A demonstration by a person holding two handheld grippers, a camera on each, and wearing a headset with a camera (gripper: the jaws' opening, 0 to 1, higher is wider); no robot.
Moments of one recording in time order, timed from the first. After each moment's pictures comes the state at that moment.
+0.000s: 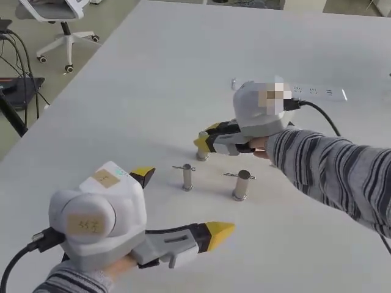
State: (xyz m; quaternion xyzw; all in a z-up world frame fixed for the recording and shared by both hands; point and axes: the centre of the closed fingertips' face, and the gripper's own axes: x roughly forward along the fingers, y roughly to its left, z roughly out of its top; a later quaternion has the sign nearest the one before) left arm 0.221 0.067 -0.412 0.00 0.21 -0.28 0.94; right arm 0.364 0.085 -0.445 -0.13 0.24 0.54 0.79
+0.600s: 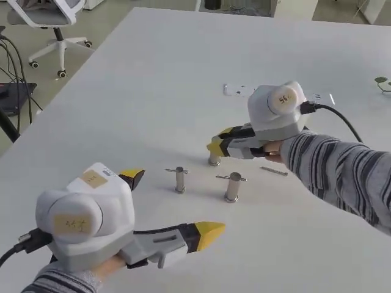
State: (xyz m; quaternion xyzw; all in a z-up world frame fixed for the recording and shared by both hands) left arm 0.220 0.071 -0.406 0.00 0.21 -0.28 0.94; right arm 0.366 0.039 -0.442 -0.15 0.25 0.52 0.80
